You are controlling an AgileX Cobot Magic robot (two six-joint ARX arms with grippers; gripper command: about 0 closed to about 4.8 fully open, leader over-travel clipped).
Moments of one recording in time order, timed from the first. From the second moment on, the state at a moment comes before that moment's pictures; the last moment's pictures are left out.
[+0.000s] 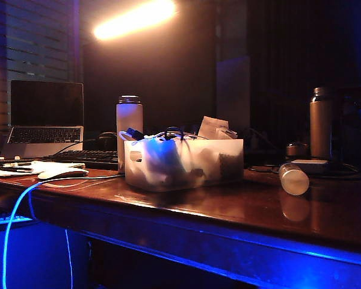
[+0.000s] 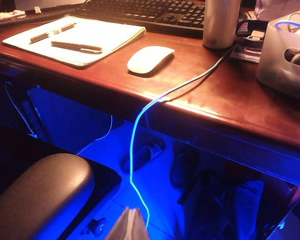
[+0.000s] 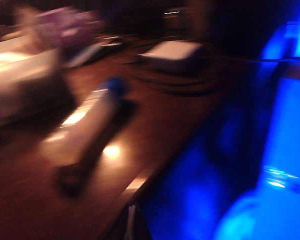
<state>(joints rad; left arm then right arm) -0.10 0.00 0.03 -0.22 -0.07 0.07 -0.01 0.01 0.01 -0.16 -0.10 0.12</state>
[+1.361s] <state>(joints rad) -0.10 0.84 1.08 -0.28 0.30 0.01 0.08 0.27 0.35 -0.13 0.11 0.21</state>
